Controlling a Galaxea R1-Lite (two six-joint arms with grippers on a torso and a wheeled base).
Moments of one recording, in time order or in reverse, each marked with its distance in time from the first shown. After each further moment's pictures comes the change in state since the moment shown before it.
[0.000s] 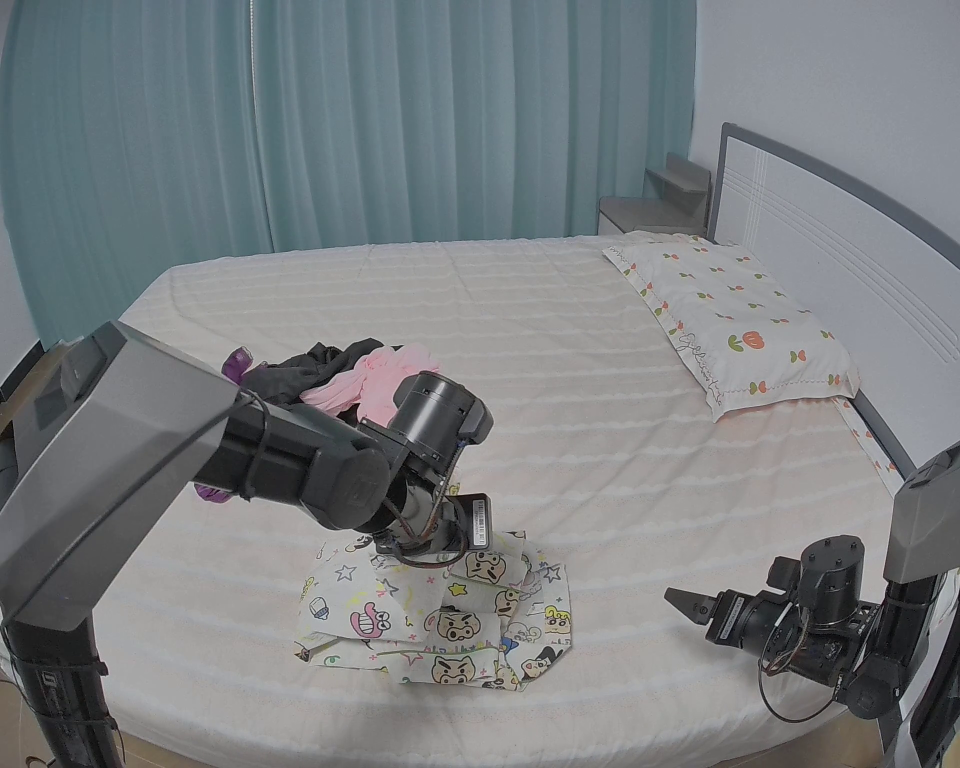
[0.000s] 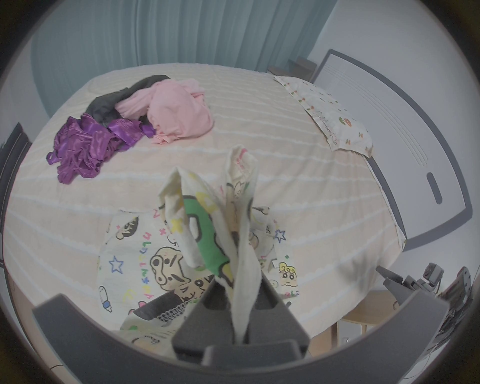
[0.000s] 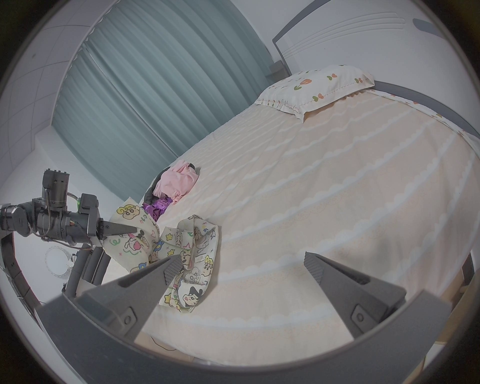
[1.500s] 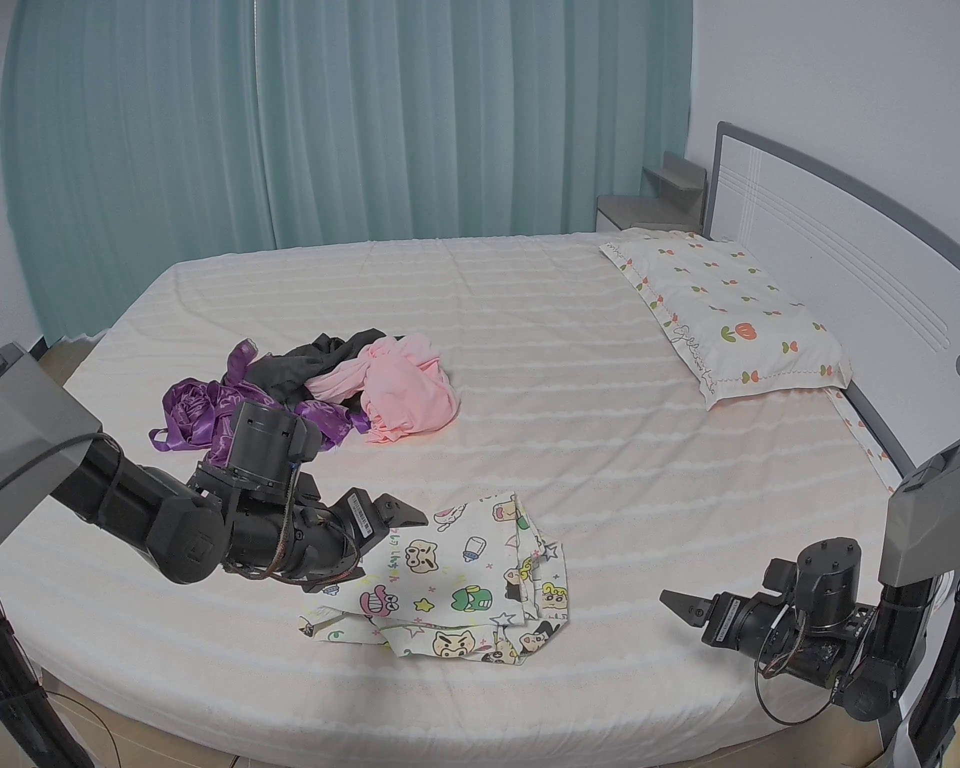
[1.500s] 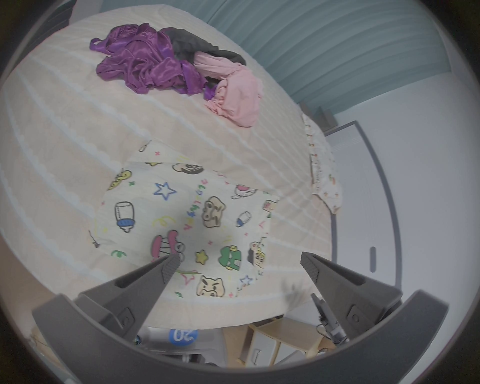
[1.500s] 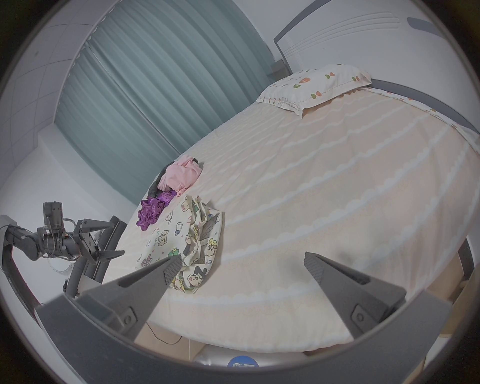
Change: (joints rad) left arm 0.235 -0.244 0.575 -0.539 -0.354 -0.372; right arm 0.013 0.015 0.000 -0.025 0.001 0.001
